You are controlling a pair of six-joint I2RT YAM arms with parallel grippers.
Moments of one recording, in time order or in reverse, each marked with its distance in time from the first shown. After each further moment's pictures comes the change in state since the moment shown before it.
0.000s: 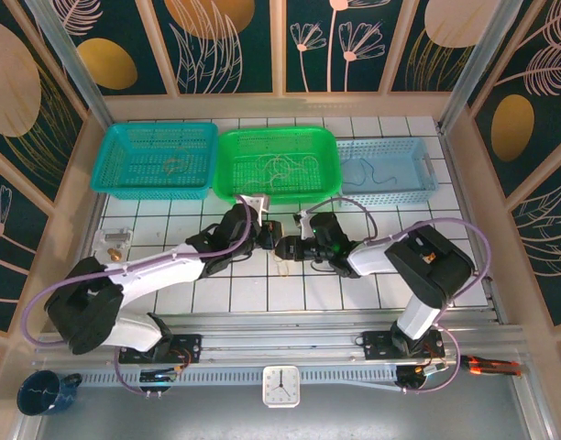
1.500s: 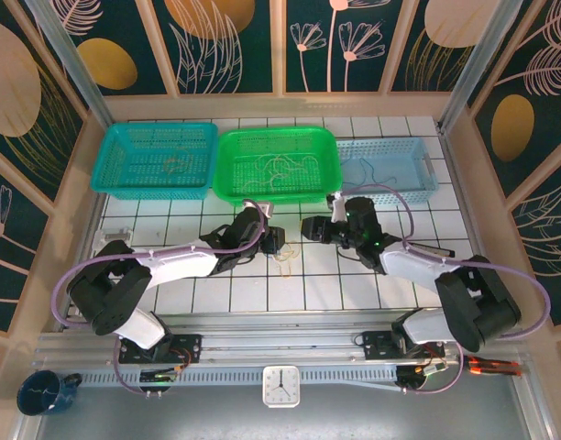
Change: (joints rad) left arm 0.007 0.178 0.004 0.016 -0.053 0.057; right arm -0.208 -0.343 -0.039 -0.240 -0.026 -0.080
